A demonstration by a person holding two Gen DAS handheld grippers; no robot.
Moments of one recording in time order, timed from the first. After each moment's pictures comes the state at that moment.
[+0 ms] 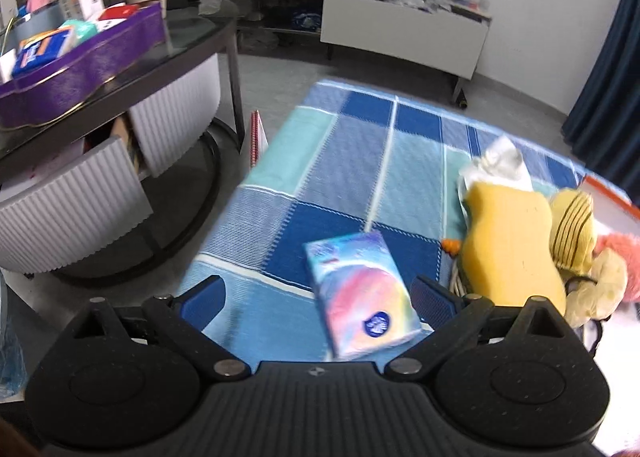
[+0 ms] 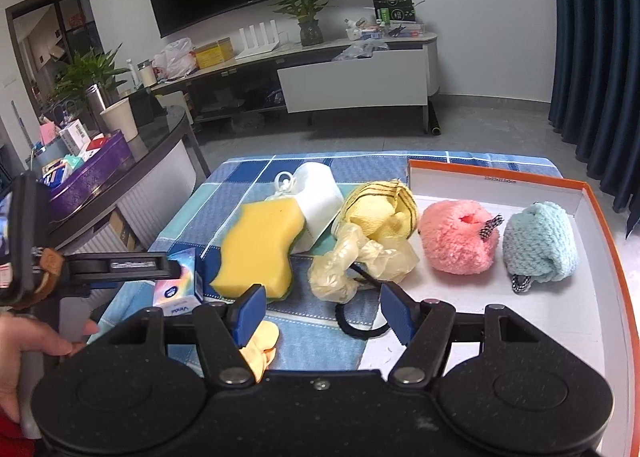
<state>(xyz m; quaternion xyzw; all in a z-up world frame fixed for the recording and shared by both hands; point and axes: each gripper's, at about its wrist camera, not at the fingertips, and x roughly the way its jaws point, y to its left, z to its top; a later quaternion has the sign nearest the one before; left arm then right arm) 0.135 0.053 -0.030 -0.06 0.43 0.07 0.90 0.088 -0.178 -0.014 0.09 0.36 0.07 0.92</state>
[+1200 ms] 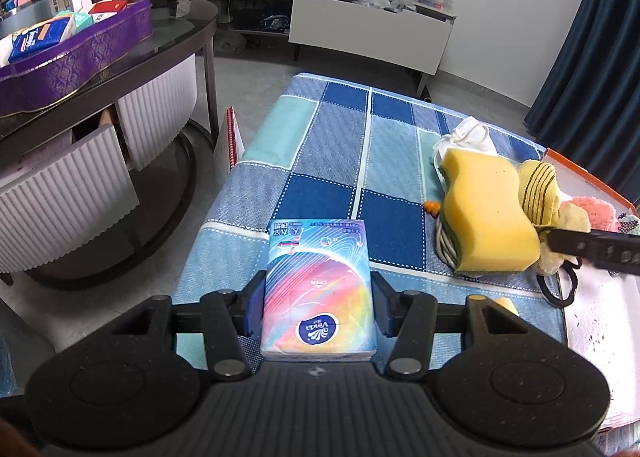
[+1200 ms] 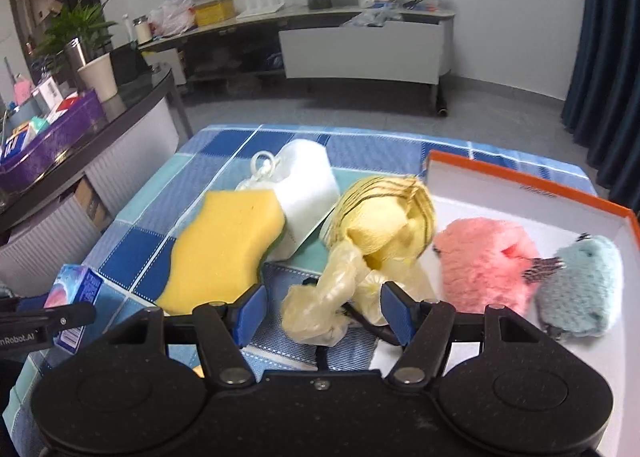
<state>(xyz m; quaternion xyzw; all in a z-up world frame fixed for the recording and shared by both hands) 0.098 0.075 -0.031 -0.07 0.42 0.01 0.91 0.165 -0.168 -0.052 0.04 0.41 0.08 0.91</state>
